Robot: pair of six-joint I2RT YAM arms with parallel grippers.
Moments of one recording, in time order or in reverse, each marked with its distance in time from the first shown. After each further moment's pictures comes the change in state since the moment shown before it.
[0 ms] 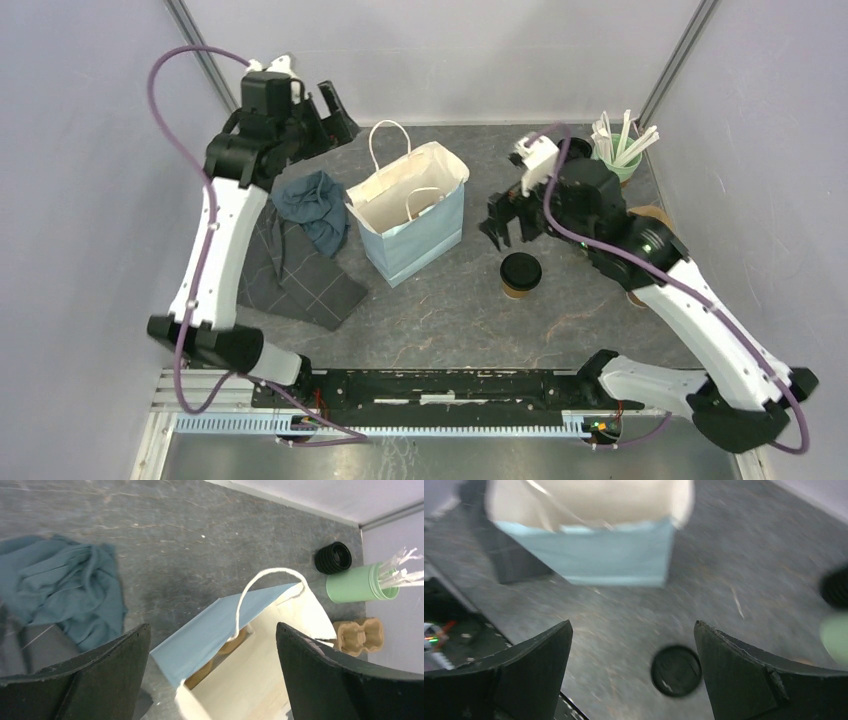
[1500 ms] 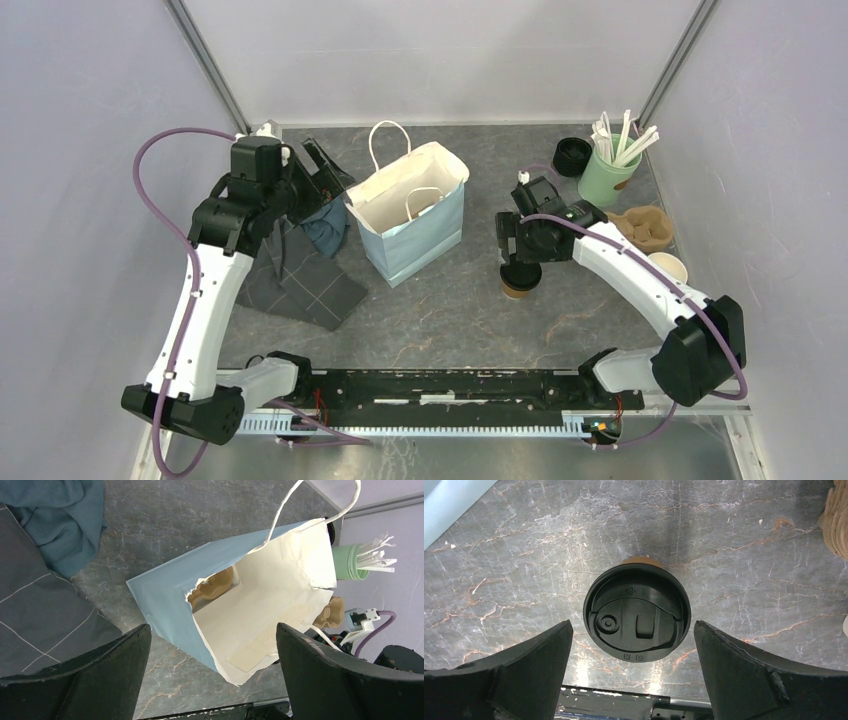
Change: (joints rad) left arm 0.001 -0.387 -0.425 -0.028 0.030 -0.260; right arm -0.183 0.214 -0.307 -0.191 0.233 0.375
